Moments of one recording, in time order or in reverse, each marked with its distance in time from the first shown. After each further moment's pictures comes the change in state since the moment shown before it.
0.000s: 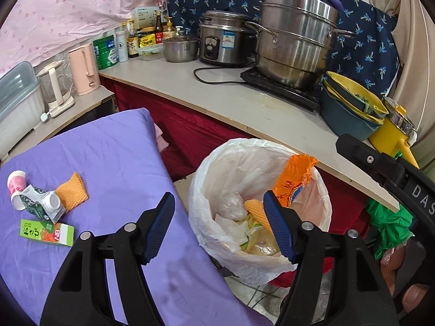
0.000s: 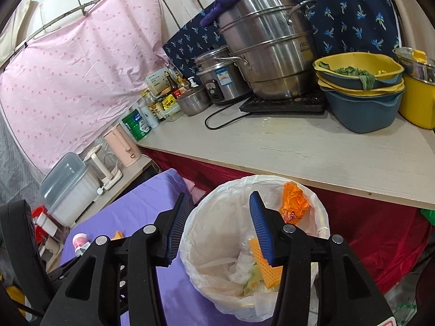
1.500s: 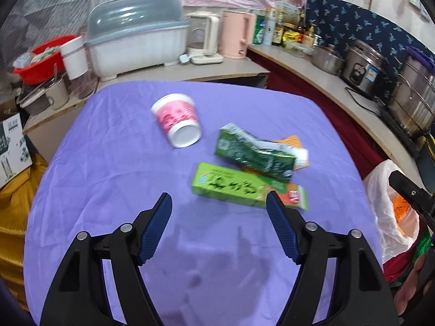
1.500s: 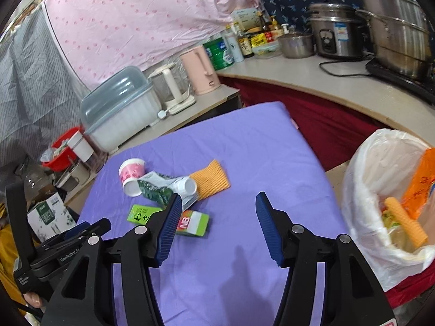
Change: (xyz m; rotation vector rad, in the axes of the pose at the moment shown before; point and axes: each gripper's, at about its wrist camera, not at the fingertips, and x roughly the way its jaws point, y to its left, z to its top) left arm -0.086 0.315 -0.107 -0.381 0.027 0.335; right arm 0.080 0.230 -0.127 -0.250 0.266 0.218
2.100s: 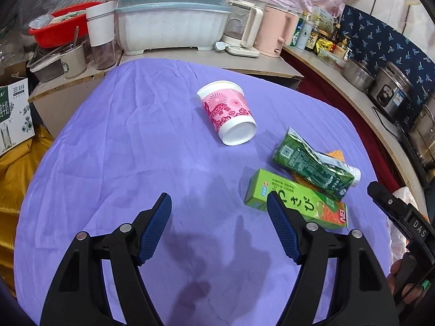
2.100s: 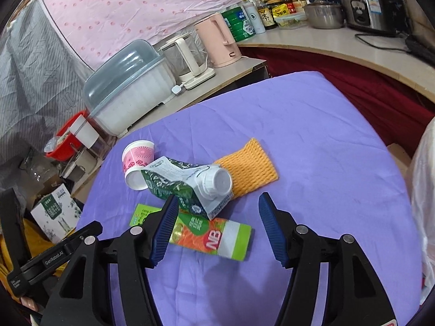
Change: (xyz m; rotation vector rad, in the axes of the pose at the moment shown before) left arm 0.040 0.067 0.010 -0.143 0.033 0.019; right arm 0.099 0.029 -0.002 0.021 0.101 0.107
